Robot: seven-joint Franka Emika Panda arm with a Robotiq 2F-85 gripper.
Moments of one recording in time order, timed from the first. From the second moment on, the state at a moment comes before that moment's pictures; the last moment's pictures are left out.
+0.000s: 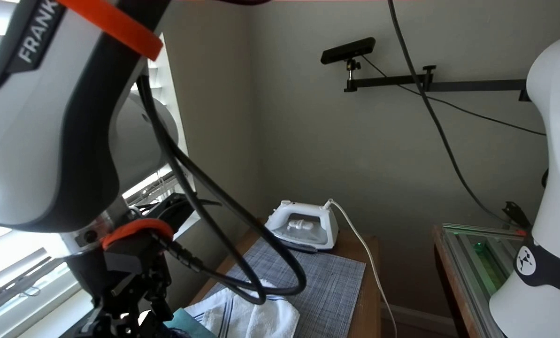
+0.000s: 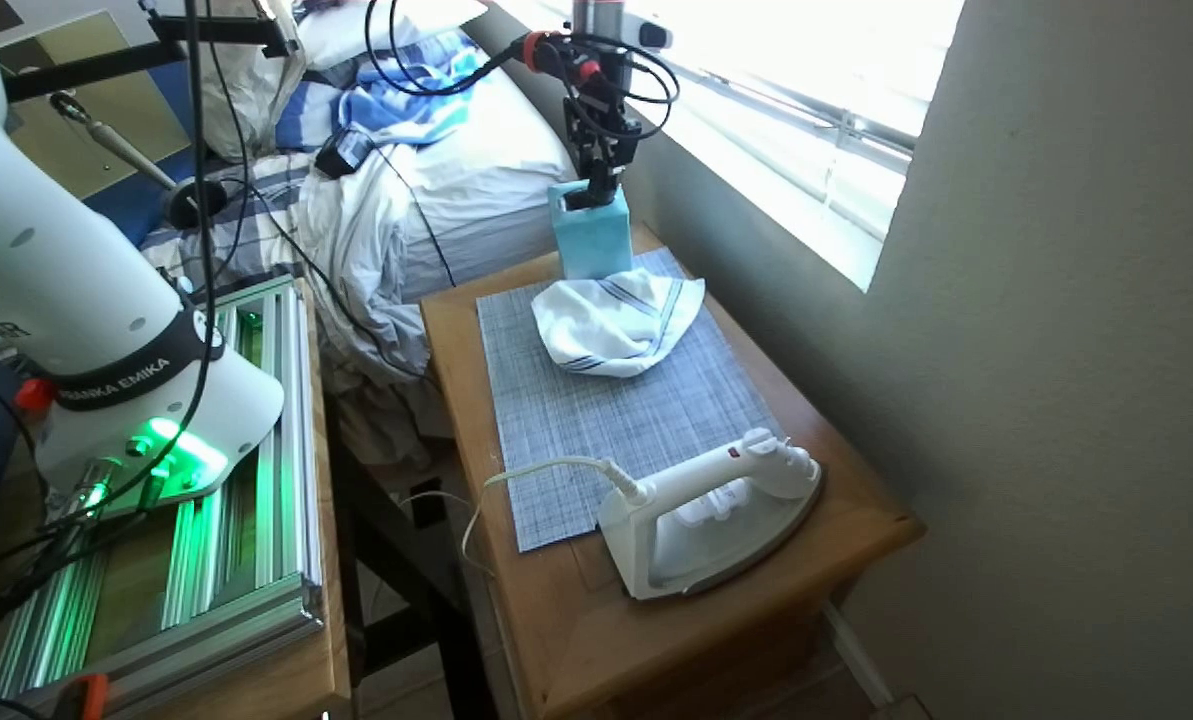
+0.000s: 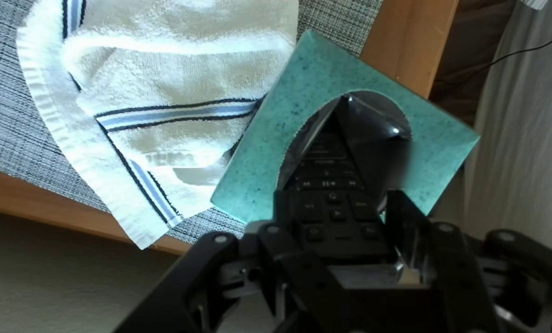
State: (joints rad) arm 0.21 0.53 0.10 -1.96 -0.04 2.29 0.09
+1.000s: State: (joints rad) arm 0.23 0.56 0.09 -1.92 -0.04 2.29 0.14
